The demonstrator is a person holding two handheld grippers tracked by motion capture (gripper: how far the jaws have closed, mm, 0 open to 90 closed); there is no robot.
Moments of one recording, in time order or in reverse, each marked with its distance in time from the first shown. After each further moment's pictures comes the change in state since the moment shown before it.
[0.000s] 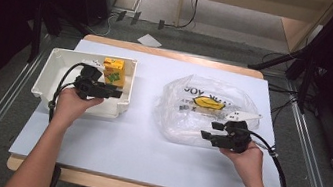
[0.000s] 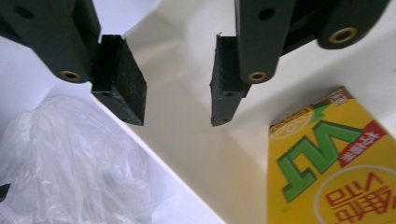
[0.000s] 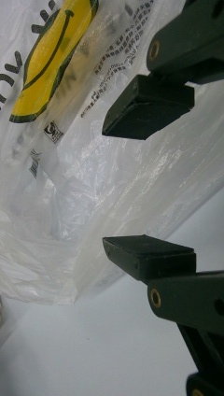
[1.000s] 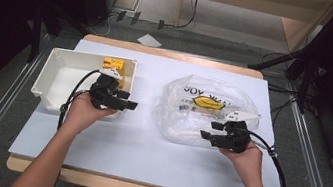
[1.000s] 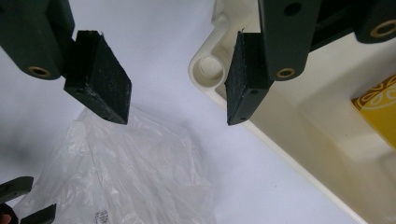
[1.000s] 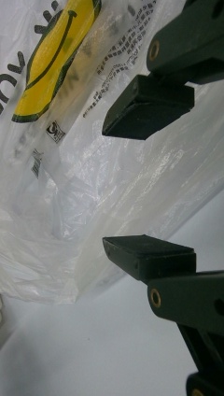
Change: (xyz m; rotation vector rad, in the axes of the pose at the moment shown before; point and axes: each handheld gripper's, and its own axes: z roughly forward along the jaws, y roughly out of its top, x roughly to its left) left arm -0.054 0.007 0.015 0.034 -0.039 0.119; right arm 0.000 0.000 0.001 -0.003 -0.001 -0.006
